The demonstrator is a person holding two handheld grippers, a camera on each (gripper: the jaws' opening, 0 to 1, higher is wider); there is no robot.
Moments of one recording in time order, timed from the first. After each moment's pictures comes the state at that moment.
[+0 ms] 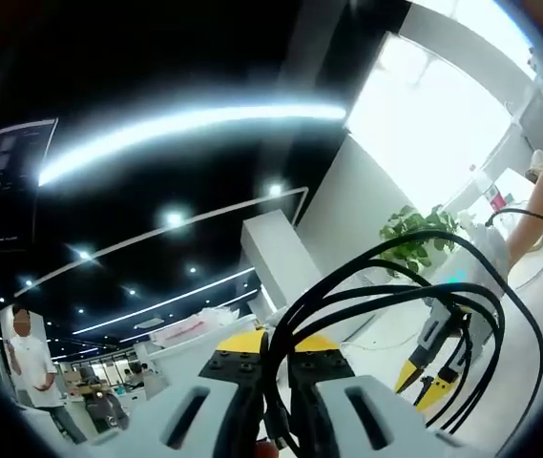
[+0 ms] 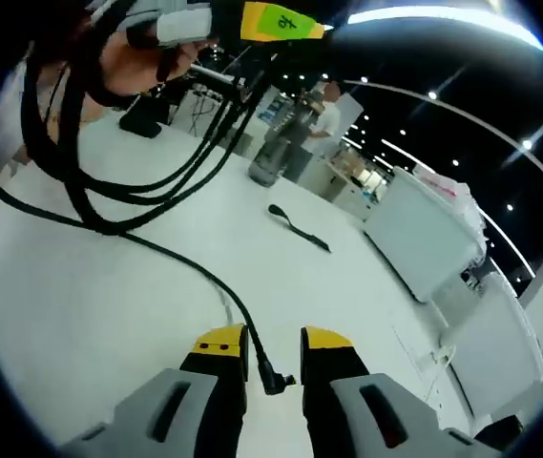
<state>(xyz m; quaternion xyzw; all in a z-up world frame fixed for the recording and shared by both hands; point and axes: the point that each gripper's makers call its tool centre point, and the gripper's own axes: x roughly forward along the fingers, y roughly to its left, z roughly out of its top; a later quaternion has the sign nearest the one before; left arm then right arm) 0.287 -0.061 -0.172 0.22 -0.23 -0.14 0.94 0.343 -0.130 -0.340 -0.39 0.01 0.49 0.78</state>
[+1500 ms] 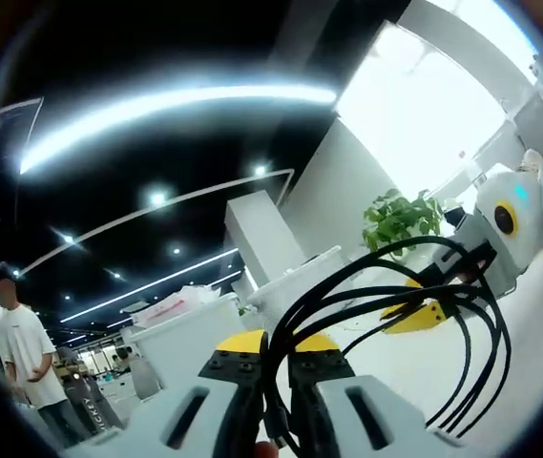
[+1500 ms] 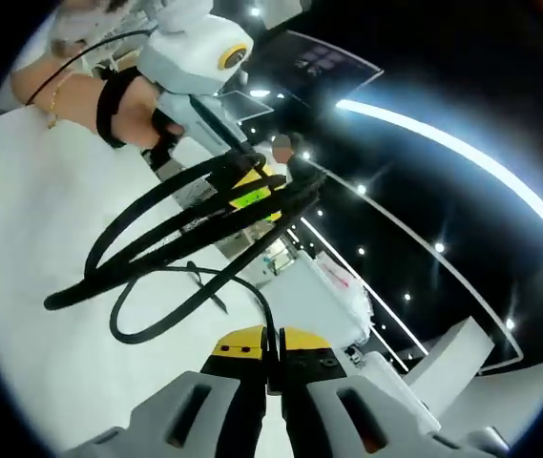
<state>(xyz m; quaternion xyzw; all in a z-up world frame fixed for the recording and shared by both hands) 0.305 -0.071 -0.205 0.22 -0.18 -0.17 0.94 0.316 -0.147 -0.252 -0.42 -0.25 0.32 0.81</state>
